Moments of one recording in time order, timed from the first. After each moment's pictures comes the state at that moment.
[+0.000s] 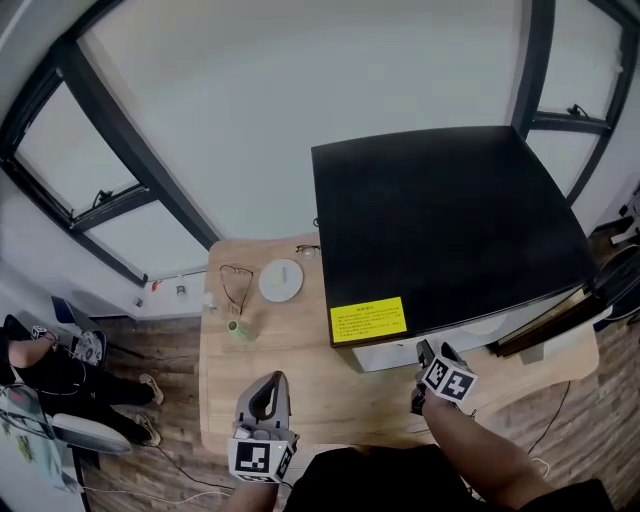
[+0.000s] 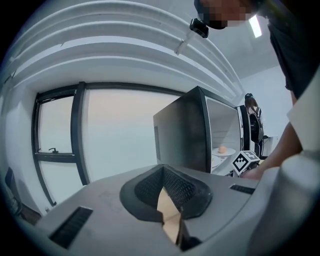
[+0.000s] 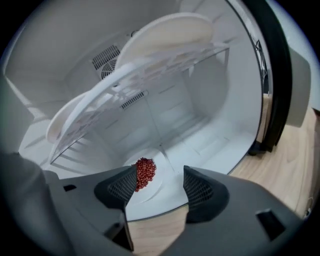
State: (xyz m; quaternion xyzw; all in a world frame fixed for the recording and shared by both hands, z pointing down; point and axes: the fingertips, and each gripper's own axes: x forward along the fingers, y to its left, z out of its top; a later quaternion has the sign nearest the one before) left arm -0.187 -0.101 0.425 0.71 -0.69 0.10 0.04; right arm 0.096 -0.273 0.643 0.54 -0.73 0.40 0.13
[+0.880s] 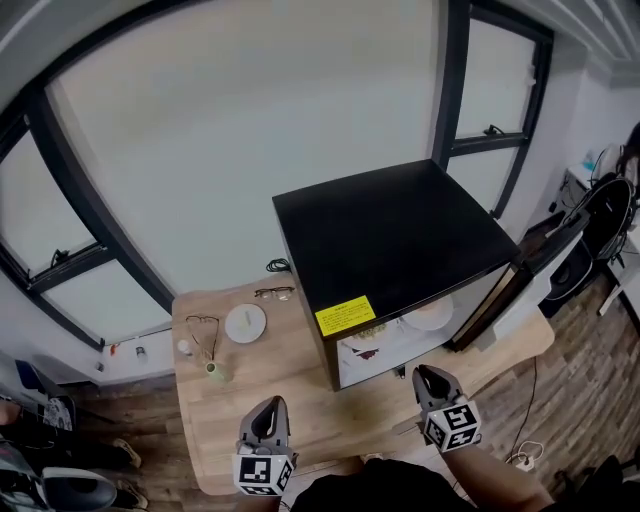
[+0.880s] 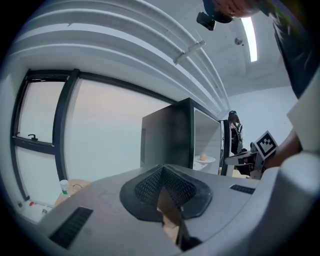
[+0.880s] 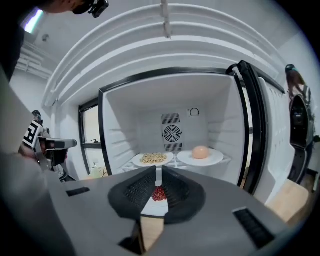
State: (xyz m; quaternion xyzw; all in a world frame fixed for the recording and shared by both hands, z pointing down) left arm -0.174 -0.091 0.428 0.78 -0.62 0.04 0.06; right arm 0.109 -0.170 0.466 0.49 -0.86 0.10 0.11
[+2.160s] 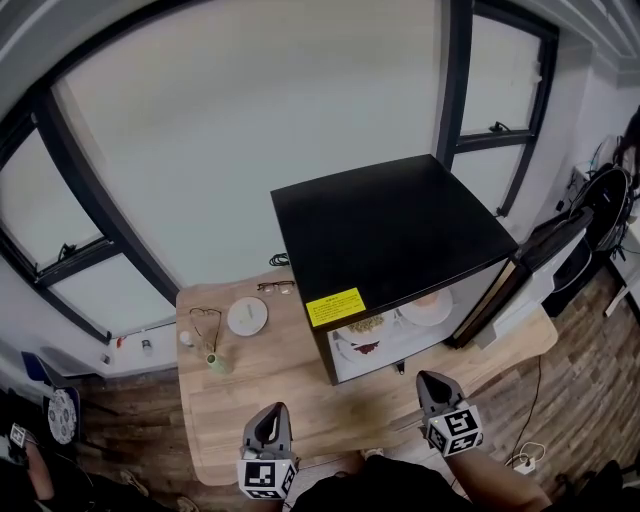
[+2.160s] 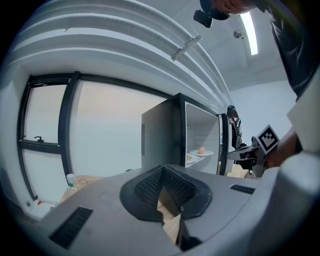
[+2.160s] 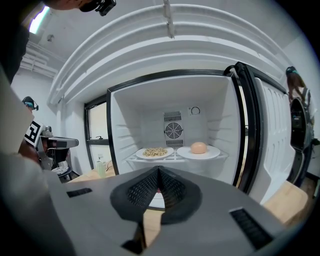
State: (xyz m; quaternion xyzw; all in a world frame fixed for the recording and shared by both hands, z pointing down) left arm -0.157 -0.063 0.443 0.77 -0.63 0.07 0.06; right arm 0.124 -0.149 0.476 0.47 -0.87 0.09 0.12
